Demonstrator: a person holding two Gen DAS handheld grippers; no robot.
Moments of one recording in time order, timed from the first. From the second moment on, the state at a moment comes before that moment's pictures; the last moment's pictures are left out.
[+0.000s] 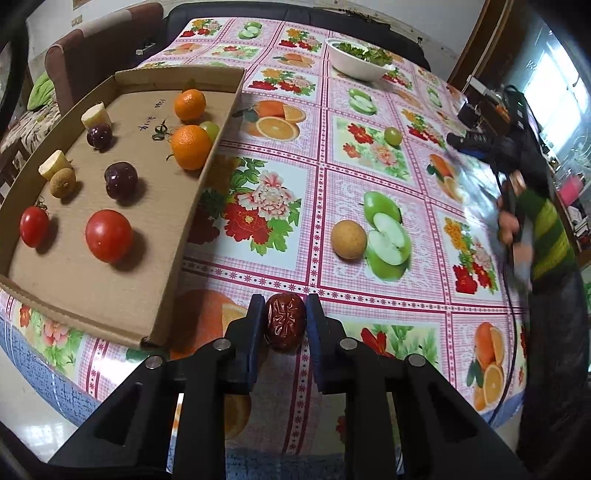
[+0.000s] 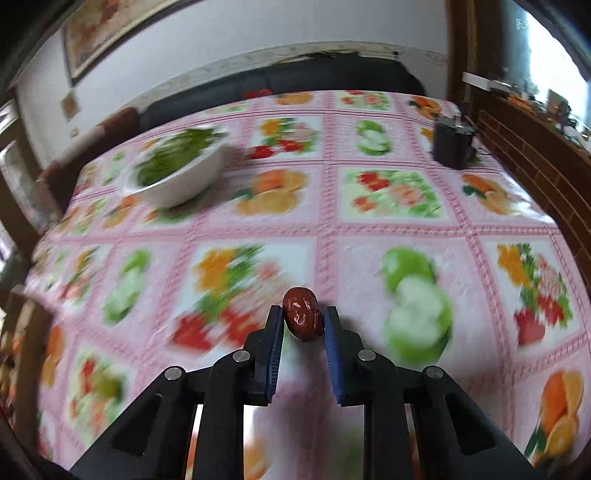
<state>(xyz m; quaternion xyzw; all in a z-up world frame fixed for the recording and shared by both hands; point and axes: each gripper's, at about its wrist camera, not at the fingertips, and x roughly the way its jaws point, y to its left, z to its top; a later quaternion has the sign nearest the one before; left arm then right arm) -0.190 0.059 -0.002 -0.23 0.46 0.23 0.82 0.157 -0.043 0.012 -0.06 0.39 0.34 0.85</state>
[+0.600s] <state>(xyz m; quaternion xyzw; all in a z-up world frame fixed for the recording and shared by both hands) -0.219 0.059 0.029 -0.24 0.43 0.25 0.84 -0.032 -0.049 0.037 -0.02 0.39 0.51 0.77</state>
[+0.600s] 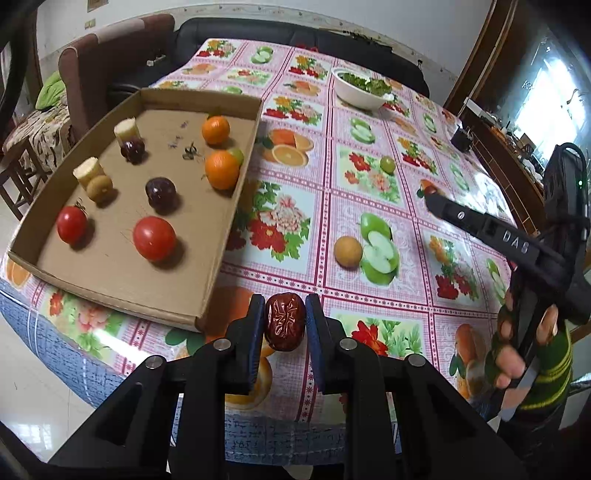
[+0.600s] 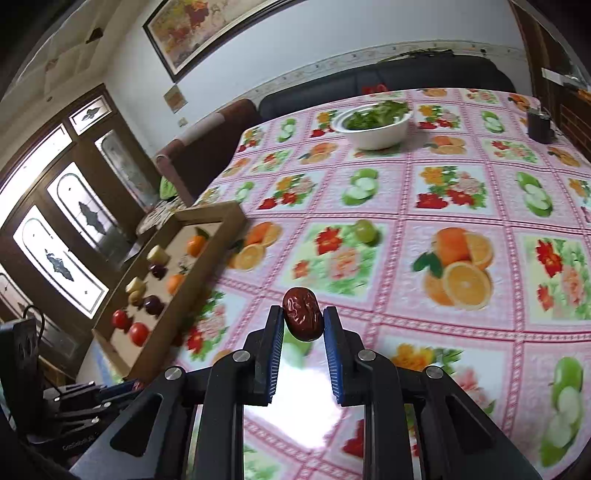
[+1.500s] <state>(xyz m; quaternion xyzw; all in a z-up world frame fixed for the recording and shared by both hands) -0.247 0.093 0.046 -0.24 0.40 0.31 0.83 -0.081 -0.005 0.058 -0.04 0.38 0.56 0.74</state>
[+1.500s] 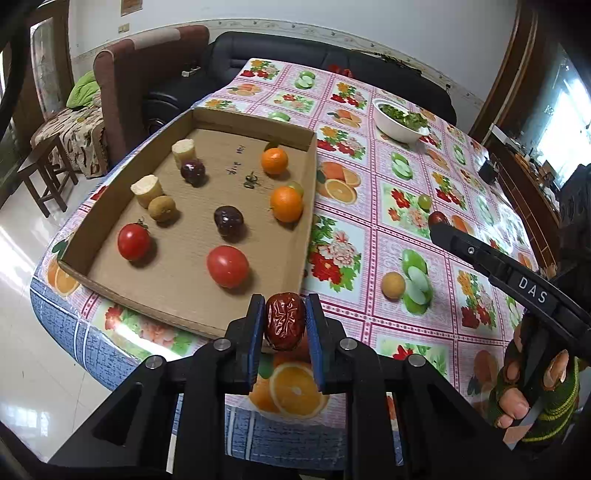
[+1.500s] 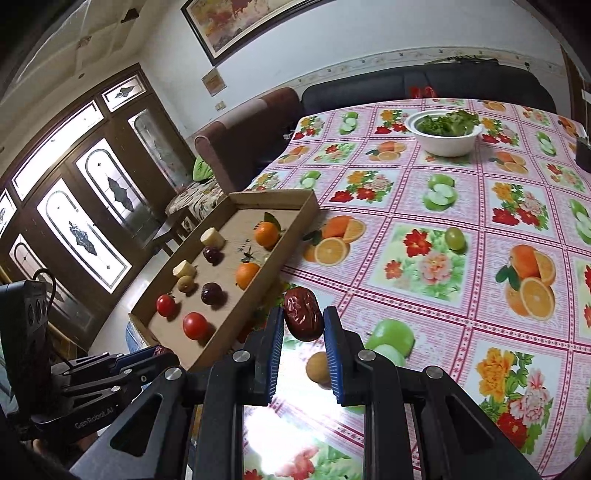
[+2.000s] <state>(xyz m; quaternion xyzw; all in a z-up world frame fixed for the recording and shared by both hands) -0.276 0.133 0.045 -0.27 0.38 0.34 0.82 -0.092 0.019 0.061 -0.06 0.37 0.57 0.73</state>
